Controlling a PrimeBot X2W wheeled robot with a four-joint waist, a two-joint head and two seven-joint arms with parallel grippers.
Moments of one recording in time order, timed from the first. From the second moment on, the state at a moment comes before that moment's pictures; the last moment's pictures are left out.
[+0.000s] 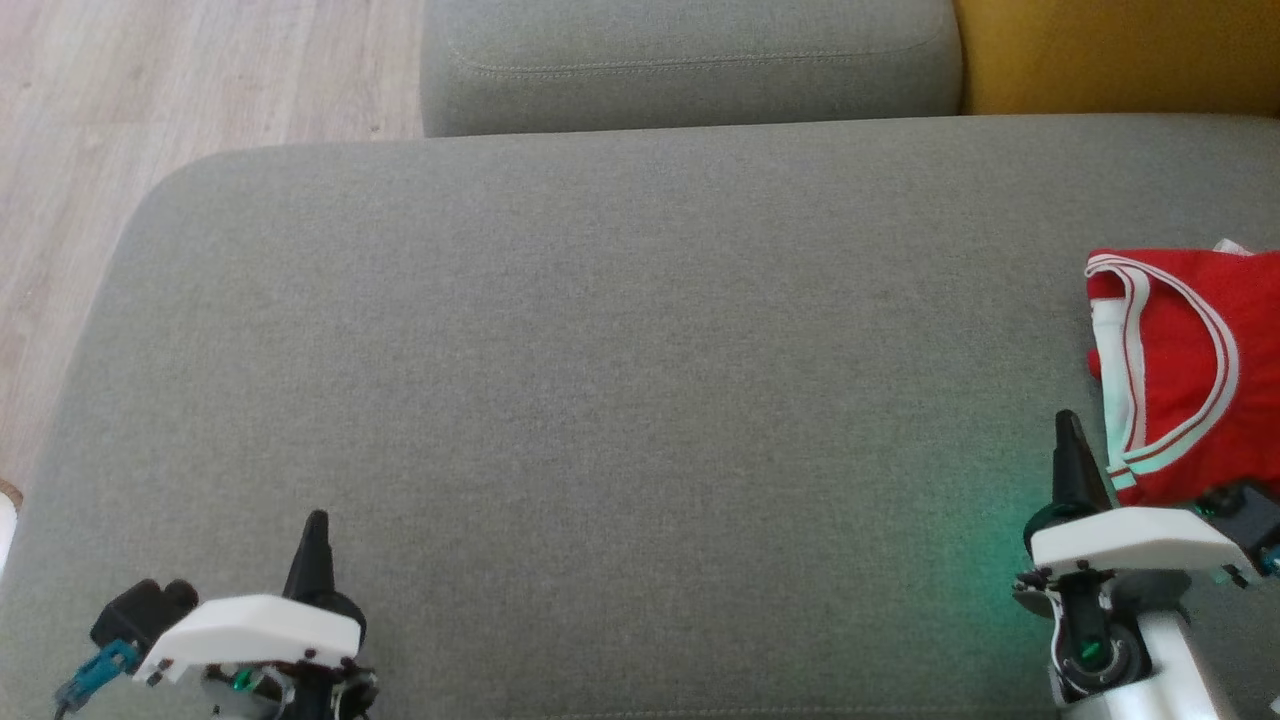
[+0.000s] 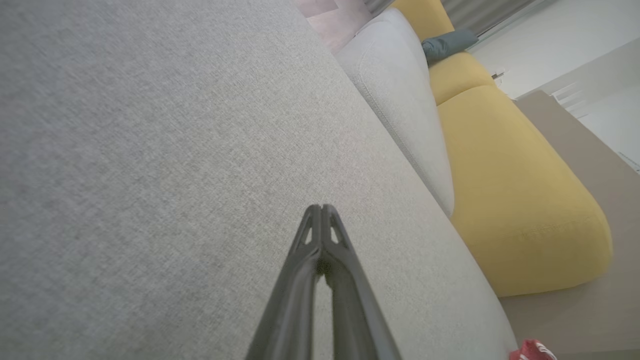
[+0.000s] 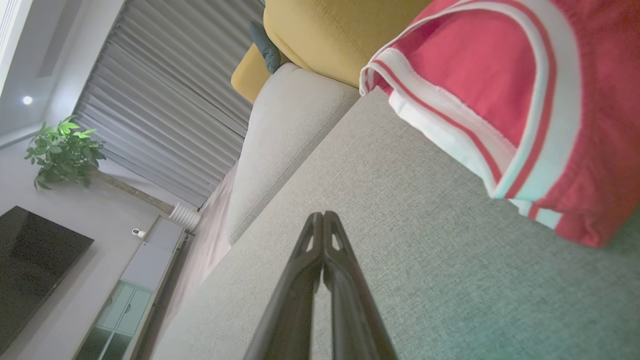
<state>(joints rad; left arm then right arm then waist) -0.01 0.03 -0.02 0.36 -0.92 -0.01 -0.07 -0.17 -0.04 -0.05 0.49 0.85 0.13 -0.07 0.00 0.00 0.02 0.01</state>
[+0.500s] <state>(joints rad) -0.03 0.03 -0.01 0.35 -1.08 -0.04 -0.03 -0.15 -0.04 -0.07 0.44 1.03 0.13 -0.03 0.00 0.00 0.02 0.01</state>
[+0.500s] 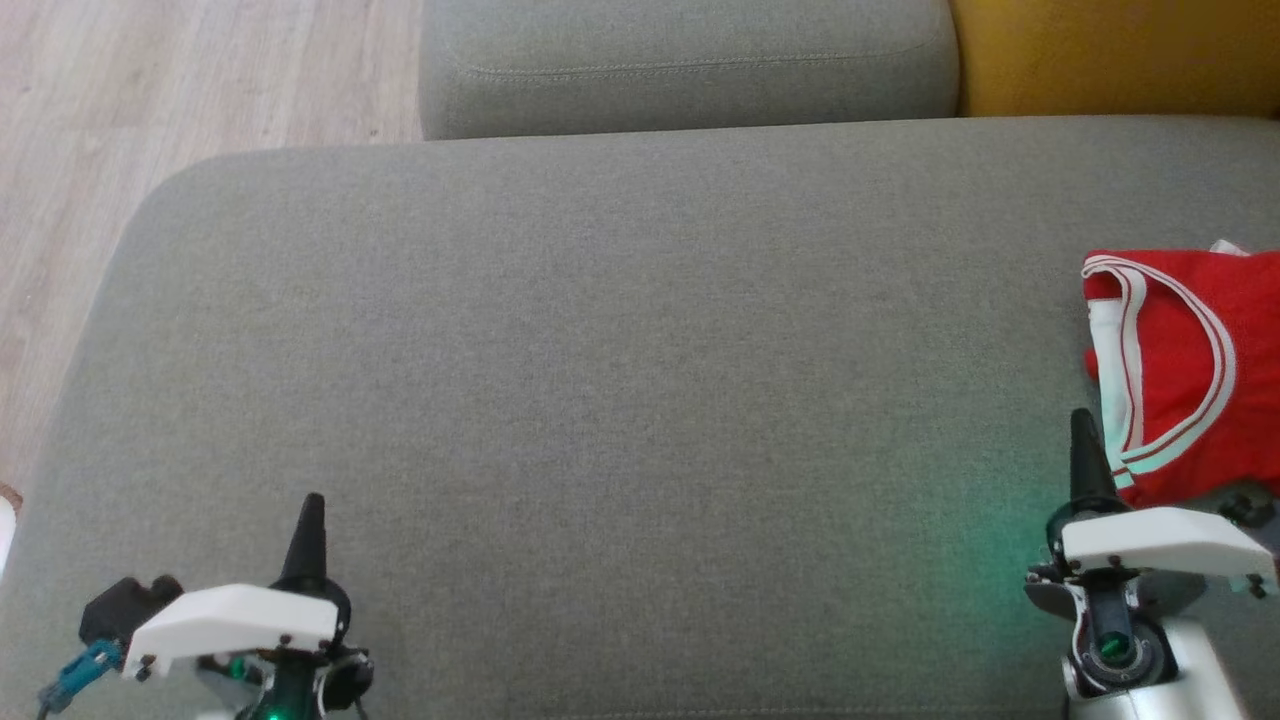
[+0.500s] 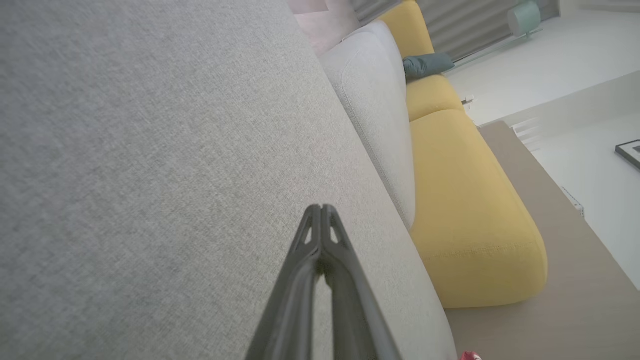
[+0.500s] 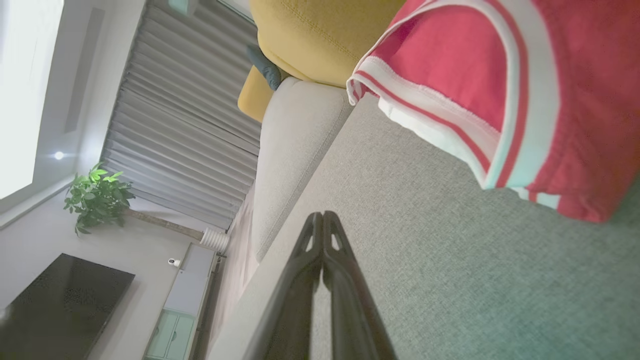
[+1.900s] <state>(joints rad) -0.05 0.03 0.07 0.29 -1.53 -0.11 0.09 -0.10 -0.04 -0.13 0.31 1.52 0.13 0.09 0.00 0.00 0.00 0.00</state>
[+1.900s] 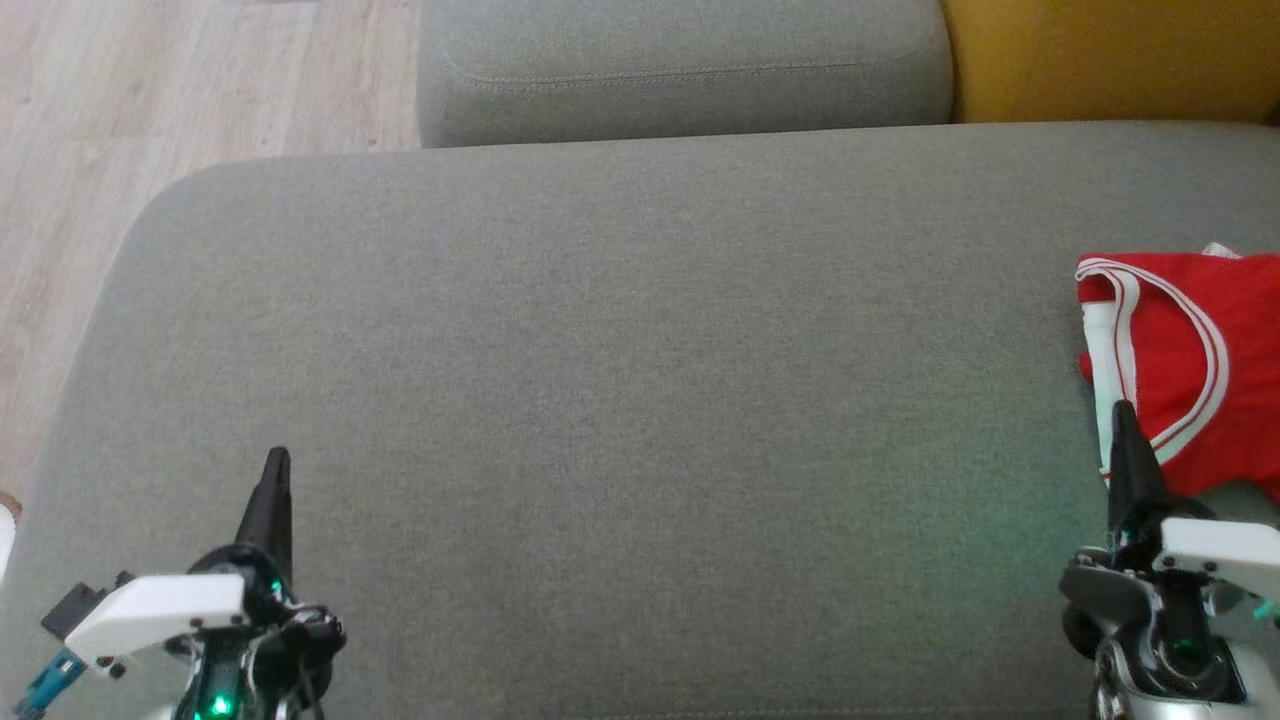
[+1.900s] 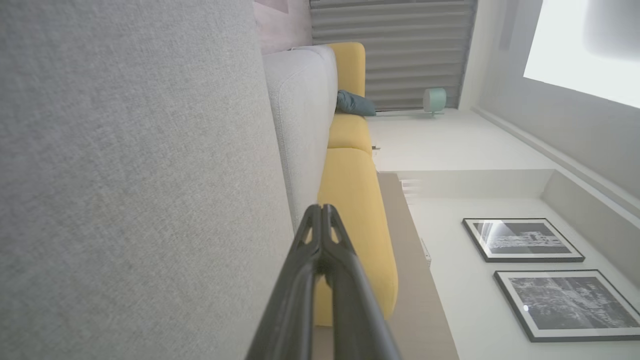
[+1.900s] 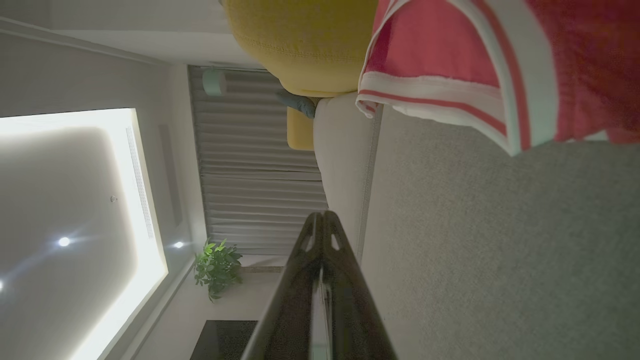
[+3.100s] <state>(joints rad) -0.05 0.03 0.08 0.28 -1.60 -0.12 0.11 -0.09 -0.04 -0.13 0.28 1.60 0.13 0.11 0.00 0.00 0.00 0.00</state>
